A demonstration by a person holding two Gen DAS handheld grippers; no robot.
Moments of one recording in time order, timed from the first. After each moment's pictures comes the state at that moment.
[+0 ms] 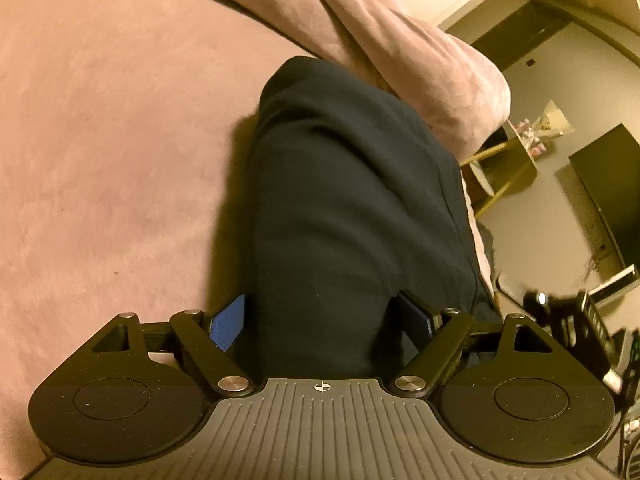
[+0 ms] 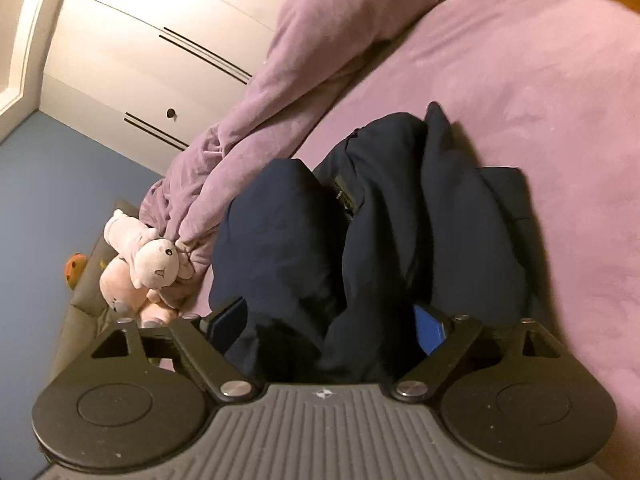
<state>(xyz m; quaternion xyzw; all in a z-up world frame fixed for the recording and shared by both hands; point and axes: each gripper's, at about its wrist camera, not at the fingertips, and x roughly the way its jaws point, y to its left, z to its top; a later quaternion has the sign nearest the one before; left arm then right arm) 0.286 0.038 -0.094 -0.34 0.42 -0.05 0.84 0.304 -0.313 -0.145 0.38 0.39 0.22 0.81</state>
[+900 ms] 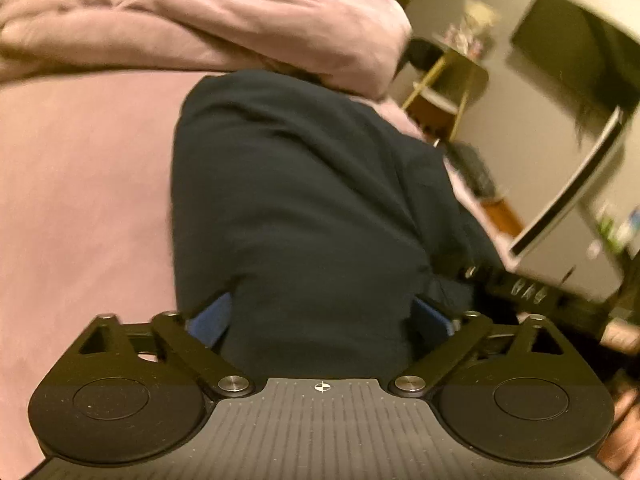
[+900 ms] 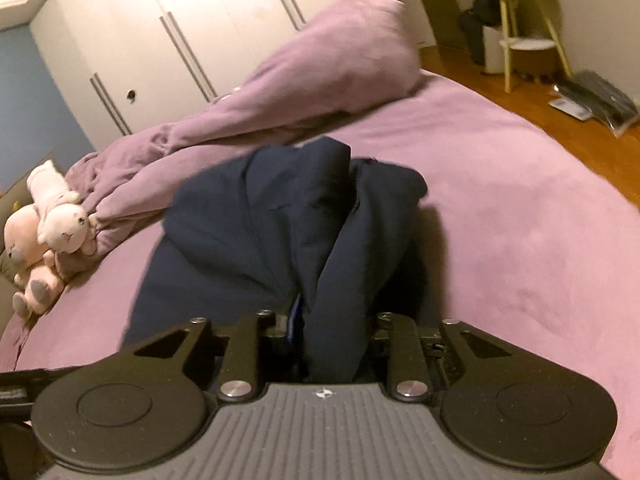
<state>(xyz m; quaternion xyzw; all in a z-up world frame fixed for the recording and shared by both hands) 0.275 -0.073 -0.061 -0.12 0.42 -0.12 0.89 0.226 -0.321 -0.133 0.20 0.32 0.11 0.92</state>
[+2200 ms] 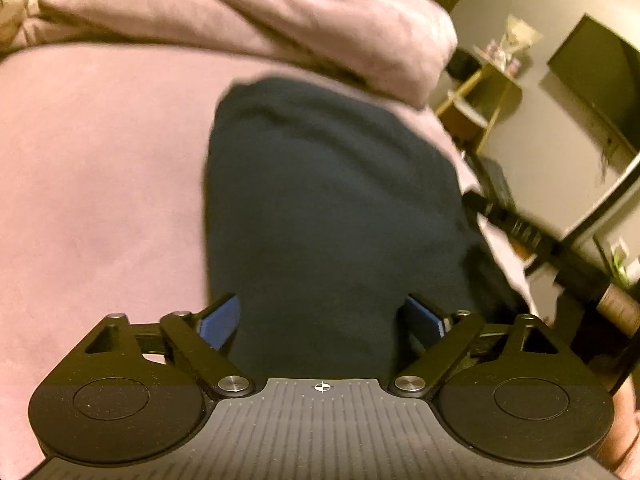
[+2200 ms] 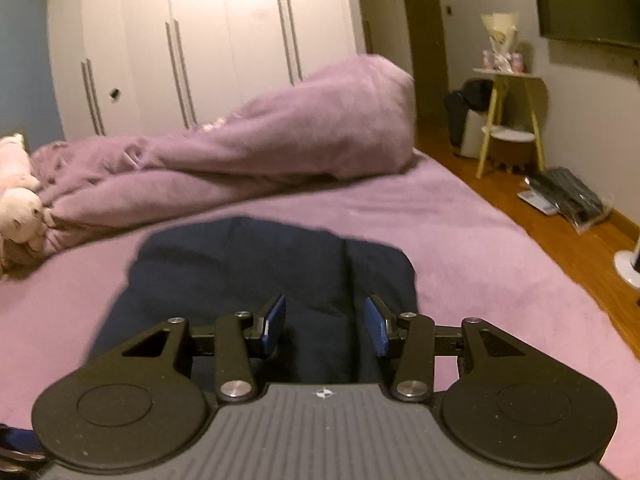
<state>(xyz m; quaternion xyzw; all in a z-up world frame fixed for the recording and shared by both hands) 0.286 -0.038 -0.047 -0.19 0.42 -0.08 0.88 0.249 -0.245 -0.090 0.05 0.24 0.04 0.97</state>
